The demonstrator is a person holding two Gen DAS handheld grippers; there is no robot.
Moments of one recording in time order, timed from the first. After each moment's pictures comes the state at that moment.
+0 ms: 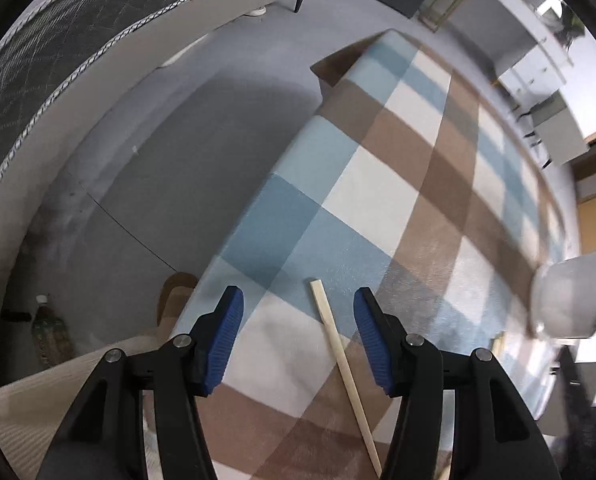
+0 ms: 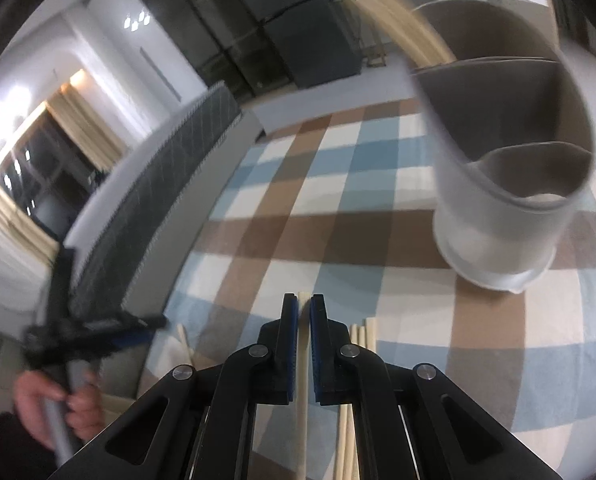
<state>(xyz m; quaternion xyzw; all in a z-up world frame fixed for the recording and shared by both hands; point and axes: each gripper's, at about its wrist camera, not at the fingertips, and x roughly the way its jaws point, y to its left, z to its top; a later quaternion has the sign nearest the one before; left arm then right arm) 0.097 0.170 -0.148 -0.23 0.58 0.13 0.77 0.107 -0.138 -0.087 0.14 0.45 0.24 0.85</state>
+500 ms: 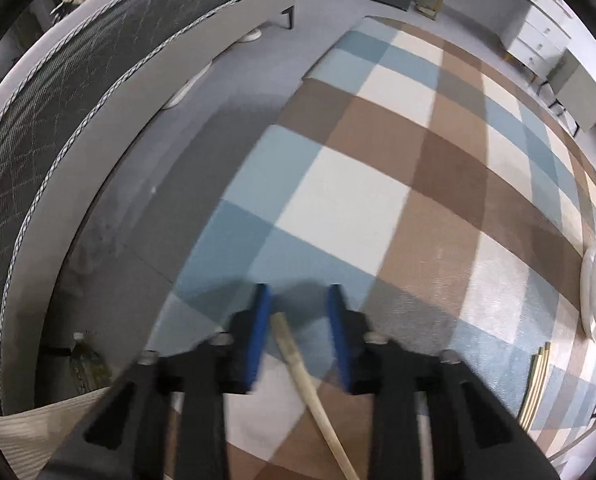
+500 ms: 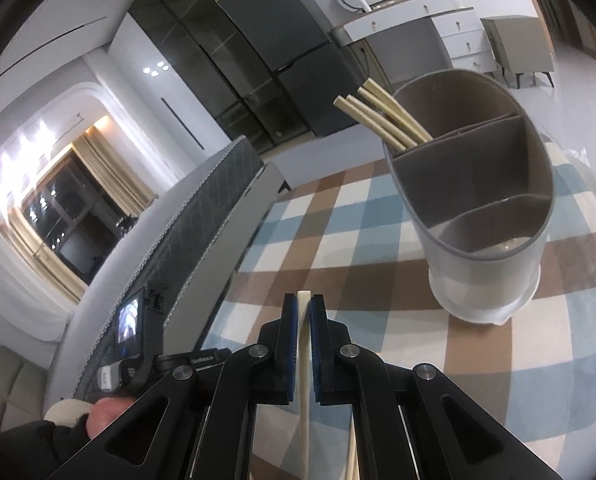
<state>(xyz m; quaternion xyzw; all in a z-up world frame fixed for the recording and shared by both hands) 0.116 0.126 -0.156 -0.12 0.57 0.16 0.79 0.095 -0.168 -0.055 0.19 0.37 0.27 0.87</state>
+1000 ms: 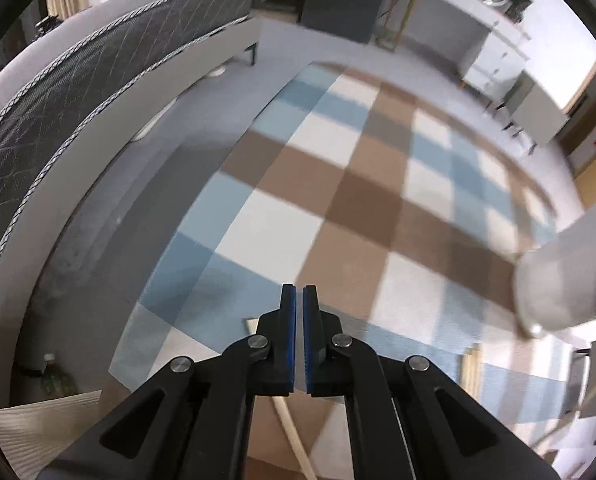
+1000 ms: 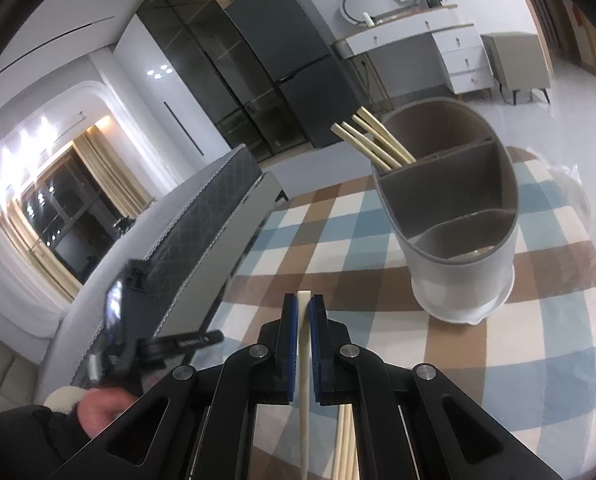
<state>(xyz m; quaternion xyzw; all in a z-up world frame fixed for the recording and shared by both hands) 0.101 0.102 -0.110 -0.15 0.51 0.11 0.84 0.073 -0.179 -0.042 0.17 0.35 0.26 0.88</state>
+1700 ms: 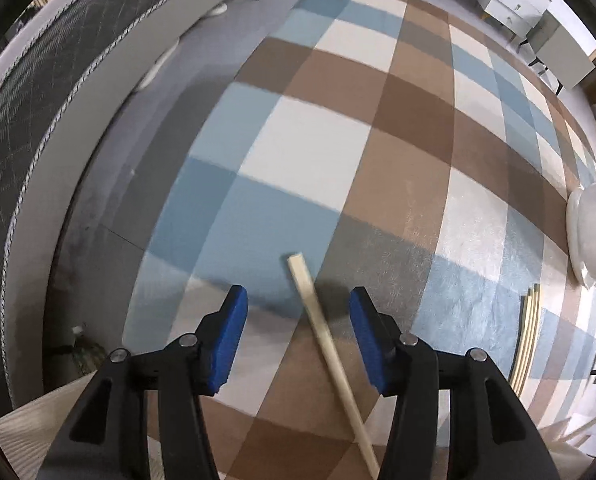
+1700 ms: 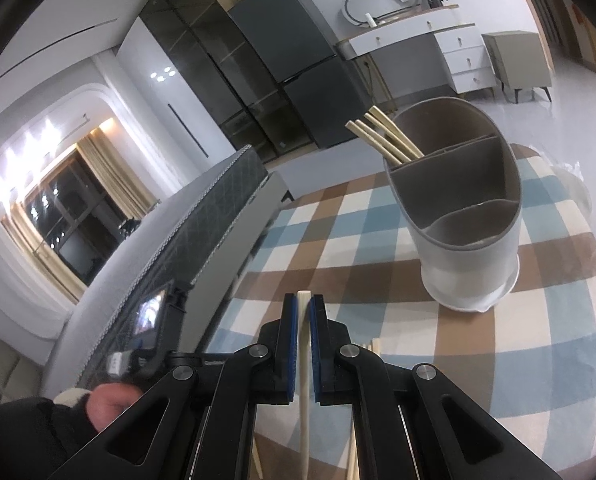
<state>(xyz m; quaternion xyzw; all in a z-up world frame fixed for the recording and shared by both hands) 0.115 0.101 -0.158 -0.10 0.63 0.12 0.76 0.066 -0.176 -0.046 0.19 0.35 0.27 0.88</state>
